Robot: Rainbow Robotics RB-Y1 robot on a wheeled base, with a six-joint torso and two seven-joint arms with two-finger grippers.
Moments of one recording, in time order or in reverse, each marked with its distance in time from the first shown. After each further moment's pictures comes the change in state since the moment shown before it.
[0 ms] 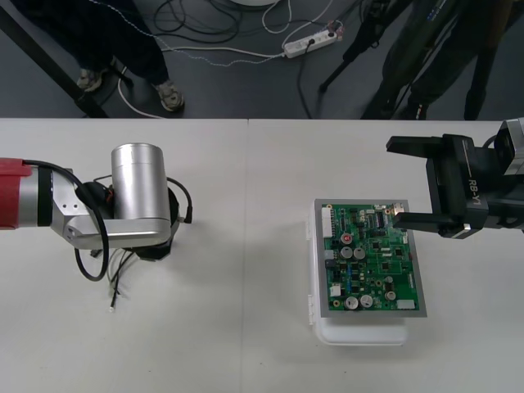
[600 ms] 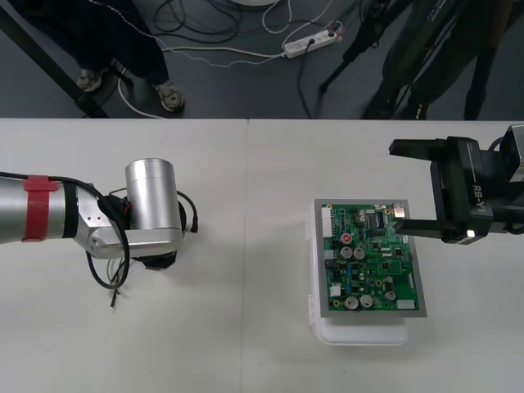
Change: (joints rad) right arm 0.028 0.000 -0.020 -0.065 0.019 0.000 -0.005; left arm 0.053 -0.090 0.000 0.129 -0.014 0.000 0.005
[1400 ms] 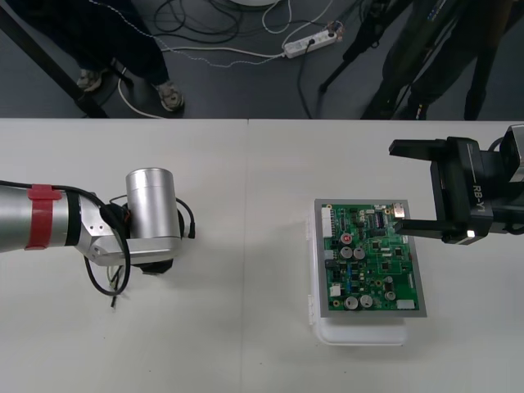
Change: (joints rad) right arm 0.001 0.000 0.000 0.000 0.000 0.000 -0.001; left arm 0.028 -0.014 -0.011 0.027 -0.035 -0.001 0.021
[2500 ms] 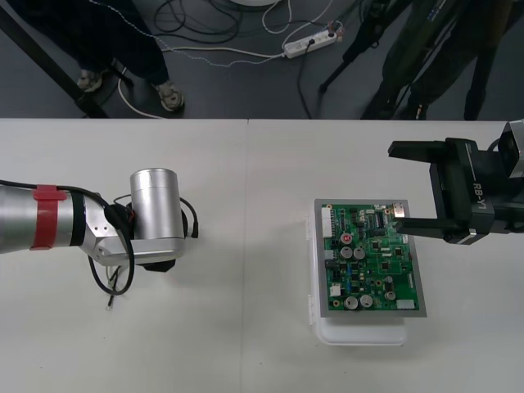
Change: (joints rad) right arm 0.000 0.000 0.000 0.000 0.000 0.000 -0.062; left arm 0.000 -0.016 0.004 0.011 -0.021 -0.002 0.003
